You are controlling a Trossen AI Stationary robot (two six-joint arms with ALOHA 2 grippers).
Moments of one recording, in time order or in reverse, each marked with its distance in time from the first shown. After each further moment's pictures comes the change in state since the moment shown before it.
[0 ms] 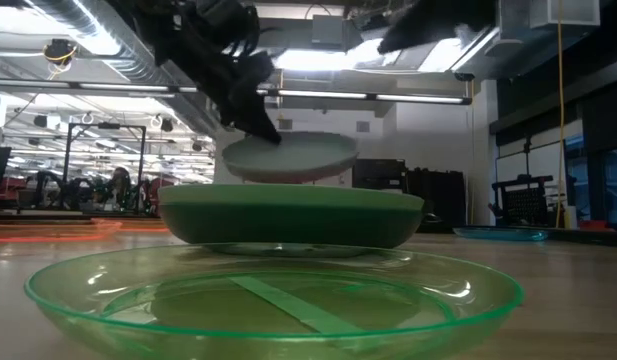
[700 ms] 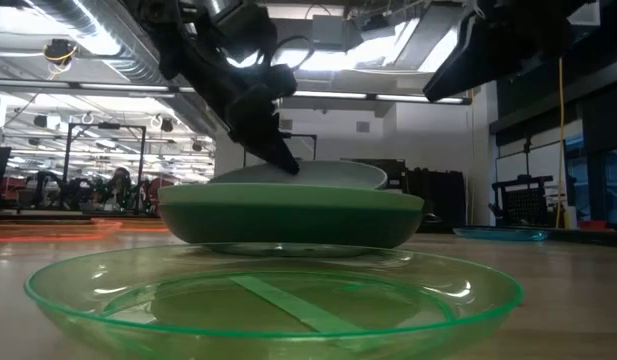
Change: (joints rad) left arm -0.204 0.178 0.000 0.071 0.022 0.001; right arm 0.070 0.004 -0.041 -0.298 -0.064 0.417
